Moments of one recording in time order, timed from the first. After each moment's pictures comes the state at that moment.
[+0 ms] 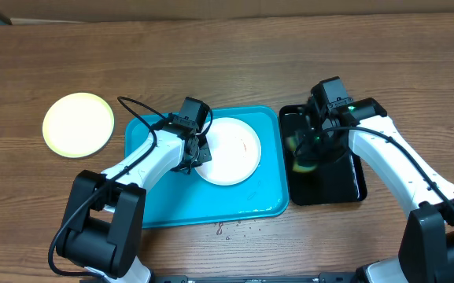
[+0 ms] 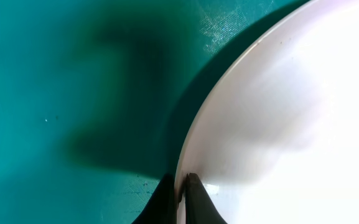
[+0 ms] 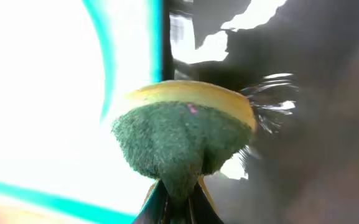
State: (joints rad) left arm -0.35 1.79 1.03 -0.64 -0.06 -0.62; right arm 0.29 1.66 1.19 -0.92 -0.28 0.21
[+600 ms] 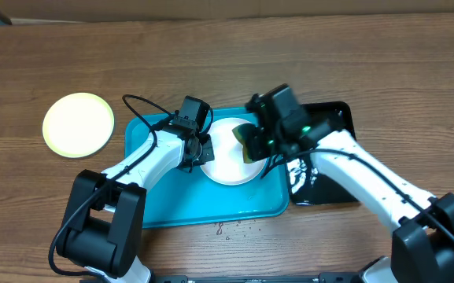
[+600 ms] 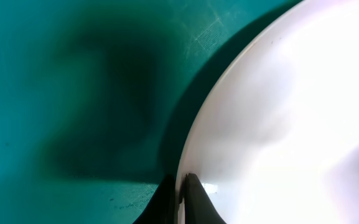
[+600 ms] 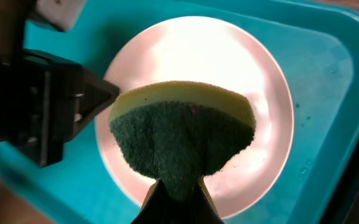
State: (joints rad) left arm -0.35 1.79 1.02 -0.58 0.01 -0.52; right arm 0.59 1.67 1.19 -0.60 -0.21 0.26
